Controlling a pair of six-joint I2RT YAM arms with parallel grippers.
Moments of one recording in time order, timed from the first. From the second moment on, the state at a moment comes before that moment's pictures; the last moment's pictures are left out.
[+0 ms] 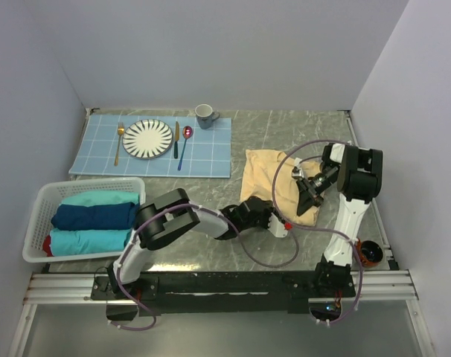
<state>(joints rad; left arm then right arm) -1.12 2.13 1.08 0.61 -0.06 0.97 -0.20 2.29 1.47 -1.49 -0.66 -0.83</state>
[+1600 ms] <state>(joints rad) -1.00 2.05 1.31 0.02 0.24 0.53 -0.04 0.03 0.15 -0.76 -0.60 -1.55</state>
